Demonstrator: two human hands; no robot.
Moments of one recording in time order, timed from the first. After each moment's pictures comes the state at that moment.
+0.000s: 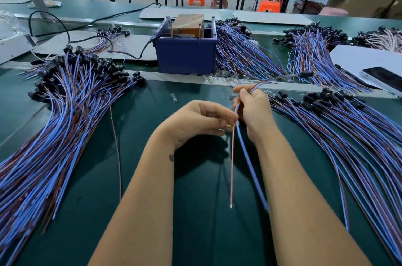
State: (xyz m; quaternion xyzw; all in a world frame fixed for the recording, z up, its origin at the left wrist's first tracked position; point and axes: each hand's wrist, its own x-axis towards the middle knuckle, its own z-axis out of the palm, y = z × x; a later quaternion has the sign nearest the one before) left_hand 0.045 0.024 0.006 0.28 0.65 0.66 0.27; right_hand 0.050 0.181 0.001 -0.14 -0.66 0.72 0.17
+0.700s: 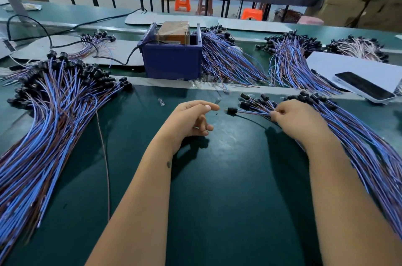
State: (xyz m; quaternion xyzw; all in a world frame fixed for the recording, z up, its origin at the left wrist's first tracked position) left_hand 0.051 0.041 0.012 0.13 0.67 0.70 0.21; right_hand 0.115 0.285 0.037 -0.22 -0.97 0.11 0.05
